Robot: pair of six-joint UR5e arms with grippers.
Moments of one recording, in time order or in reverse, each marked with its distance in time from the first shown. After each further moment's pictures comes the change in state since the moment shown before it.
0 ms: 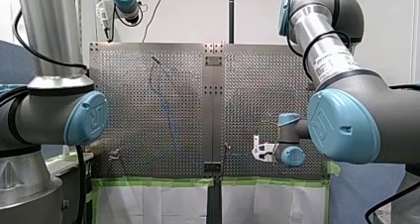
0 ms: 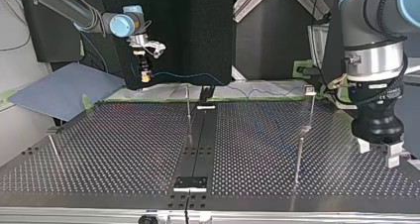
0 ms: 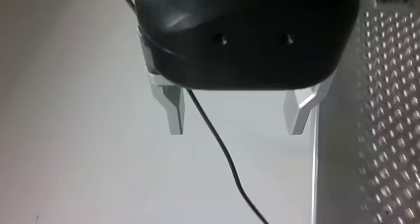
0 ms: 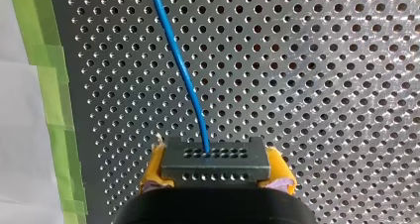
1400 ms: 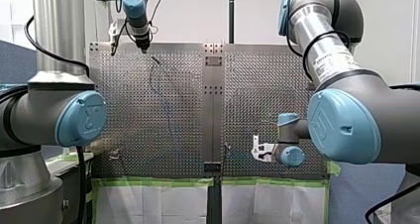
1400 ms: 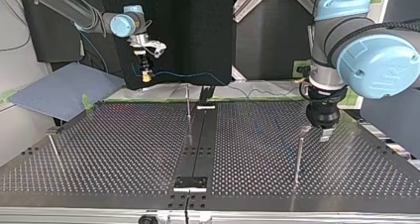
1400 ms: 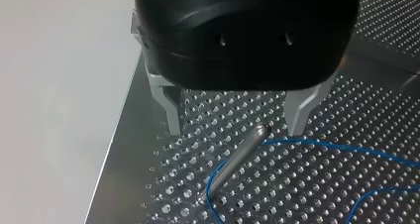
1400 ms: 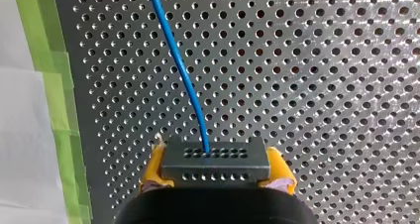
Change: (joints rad) left arm -0.071 -0.181 0.054 -0.303 0.009 0.069; right arm 0.005 0.000 0.000 0.007 -0.005 0.011
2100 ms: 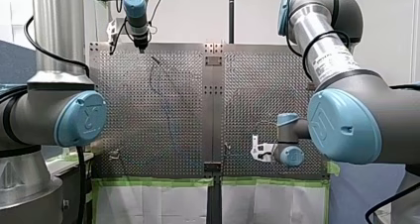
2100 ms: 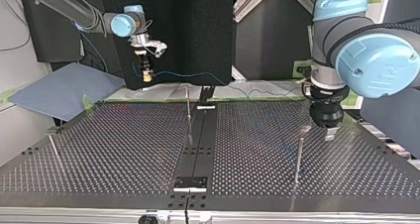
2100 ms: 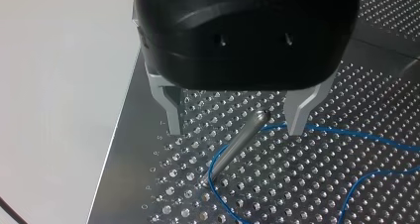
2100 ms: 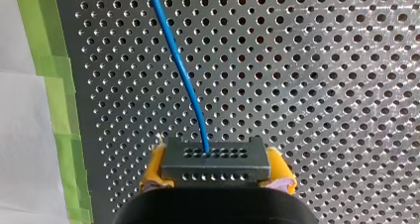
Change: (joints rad) left arm -0.006 0.000 0.000 -0.001 -0.054 -0.002; right arm 0.005 0.000 0.000 0.001 -0.002 0.000
